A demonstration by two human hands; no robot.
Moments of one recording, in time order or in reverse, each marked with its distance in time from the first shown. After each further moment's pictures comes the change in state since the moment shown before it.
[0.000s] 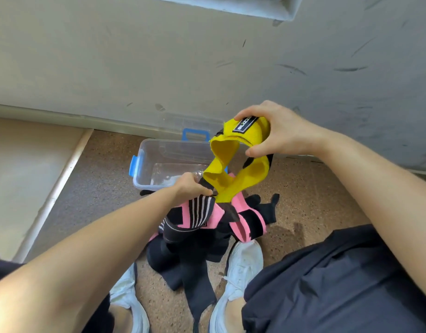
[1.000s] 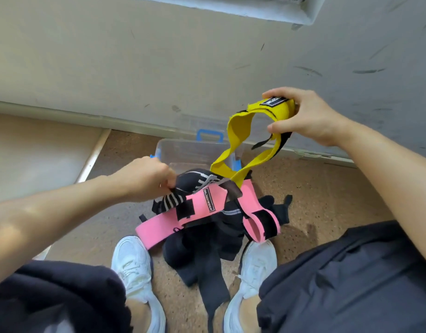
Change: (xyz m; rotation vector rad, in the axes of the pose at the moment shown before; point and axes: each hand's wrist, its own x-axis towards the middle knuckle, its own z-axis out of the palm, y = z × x) left_hand -0.119 -0.002 -0.131 1.131 0.195 0.580; right_hand 0.012 0.000 -0.007 0.414 0.169 0.084
